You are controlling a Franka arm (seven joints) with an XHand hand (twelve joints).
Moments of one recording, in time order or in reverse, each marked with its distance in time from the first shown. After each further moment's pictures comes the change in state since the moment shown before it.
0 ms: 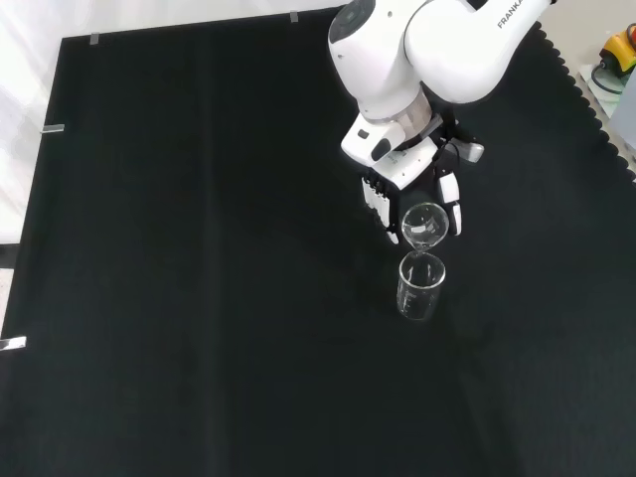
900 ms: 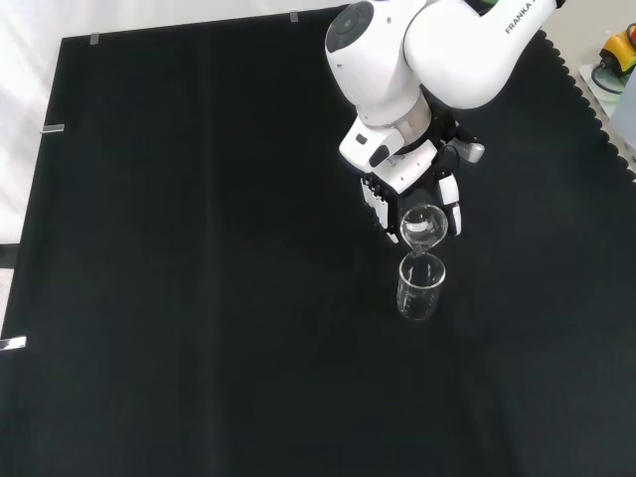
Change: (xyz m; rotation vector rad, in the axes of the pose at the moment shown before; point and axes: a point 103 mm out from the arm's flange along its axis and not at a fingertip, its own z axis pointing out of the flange) arm 0.006 0.003 -0.008 0.044 -0.058 0.041
